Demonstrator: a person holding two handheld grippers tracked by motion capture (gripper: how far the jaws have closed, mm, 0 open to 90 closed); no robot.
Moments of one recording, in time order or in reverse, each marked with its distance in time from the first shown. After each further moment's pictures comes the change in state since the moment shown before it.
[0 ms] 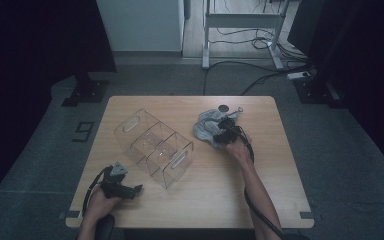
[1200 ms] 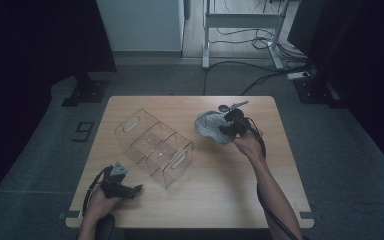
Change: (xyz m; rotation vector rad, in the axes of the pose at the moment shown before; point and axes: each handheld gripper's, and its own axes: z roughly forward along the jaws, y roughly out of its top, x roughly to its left) left arm 0.000 0.000 0.000 0.000 0.000 -0.001; right arm 0.010 0.020 -0.096 -0.098 0.026 -0.053
